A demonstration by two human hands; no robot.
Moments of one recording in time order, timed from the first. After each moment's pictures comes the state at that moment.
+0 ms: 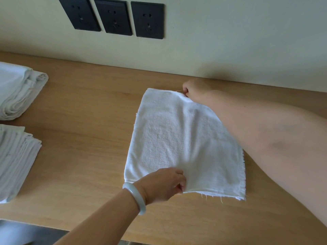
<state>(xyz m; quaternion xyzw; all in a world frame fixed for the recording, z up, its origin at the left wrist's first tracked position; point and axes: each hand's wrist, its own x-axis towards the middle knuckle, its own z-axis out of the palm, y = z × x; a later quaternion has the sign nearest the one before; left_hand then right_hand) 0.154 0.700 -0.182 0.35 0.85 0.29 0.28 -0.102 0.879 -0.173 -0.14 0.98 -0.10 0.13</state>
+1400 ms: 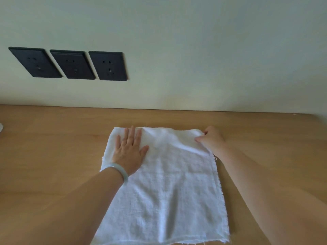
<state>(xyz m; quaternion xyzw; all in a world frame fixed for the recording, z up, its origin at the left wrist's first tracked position) -0.023 0.708 -0.217 0.11 0.99 0.07 0.11 -0.030 0.991 -0.177 0.25 0.89 -0.37 0.09</state>
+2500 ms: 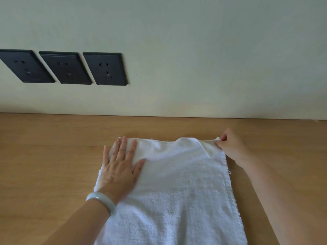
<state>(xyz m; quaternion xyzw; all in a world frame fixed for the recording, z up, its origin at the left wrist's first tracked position) -0.017 0.680 -0.238 0.10 0.99 0.07 0.00 -0.047 1.021 -0.189 0.22 0.92 -0.33 0.05</state>
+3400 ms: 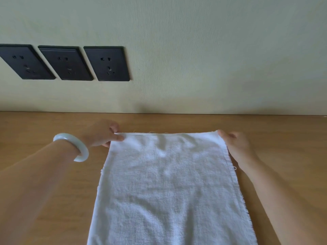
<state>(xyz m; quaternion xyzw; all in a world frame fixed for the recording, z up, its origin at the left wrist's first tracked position) -0.121 0.632 -0.156 0.03 0.94 0.25 0.22 -0.034 1.011 -0.201 0.20 0.86 -0.47 -0.04</state>
